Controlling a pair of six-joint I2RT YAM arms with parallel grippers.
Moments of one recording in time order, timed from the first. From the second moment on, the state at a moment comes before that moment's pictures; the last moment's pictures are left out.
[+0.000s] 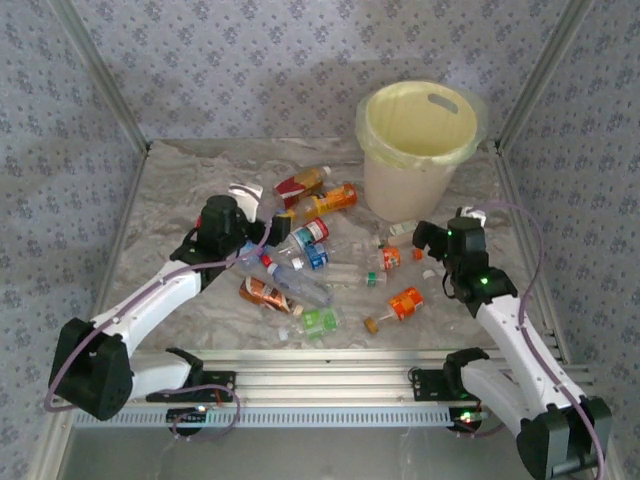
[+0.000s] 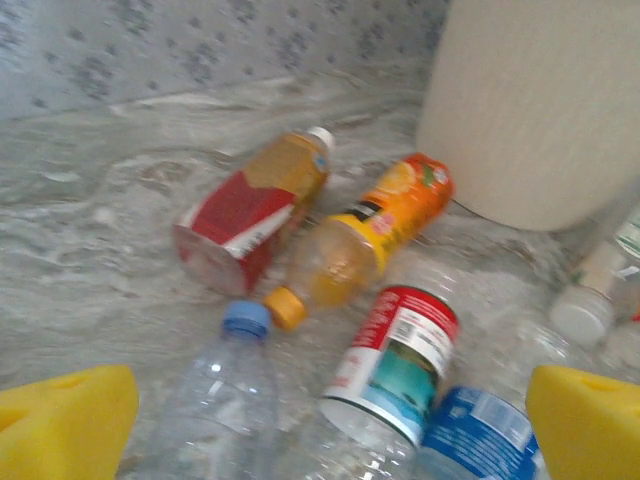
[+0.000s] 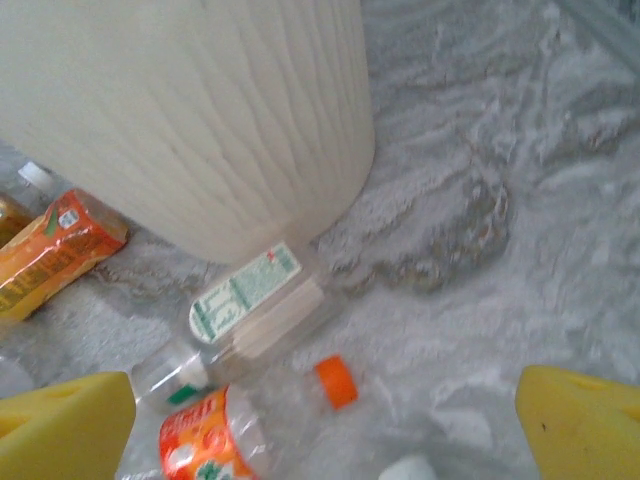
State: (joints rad) left arm -0.47 1.20 0.78 -0.01 0.09 -0.12; right arm 0.24 0.85 0.68 -0.45 0.24 0.54
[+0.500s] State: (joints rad) left arm -0.56 1.18 0.66 0.11 0.38 -0.12; right arm 0.29 0.88 0.66 -0.54 0.11 1.04
